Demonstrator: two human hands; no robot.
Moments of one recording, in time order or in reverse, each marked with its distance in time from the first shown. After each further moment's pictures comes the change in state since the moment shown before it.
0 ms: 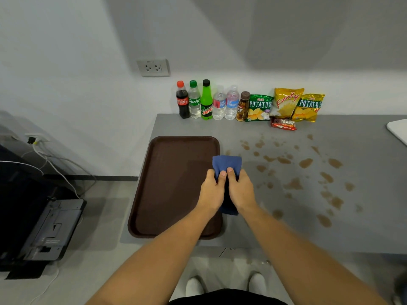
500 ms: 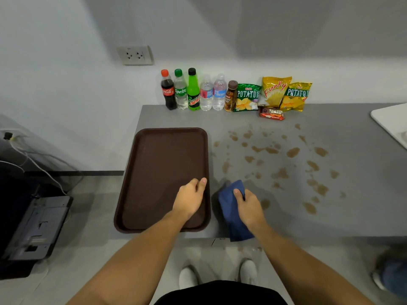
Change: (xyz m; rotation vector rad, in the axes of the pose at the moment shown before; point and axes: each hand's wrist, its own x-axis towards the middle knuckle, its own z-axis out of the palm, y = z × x) left_hand -0.006 -0.048 -0.026 0.374 -0.086 -0.025; right_hand -0.022 0.090 -0.052 -0.269 -0.047 0.066
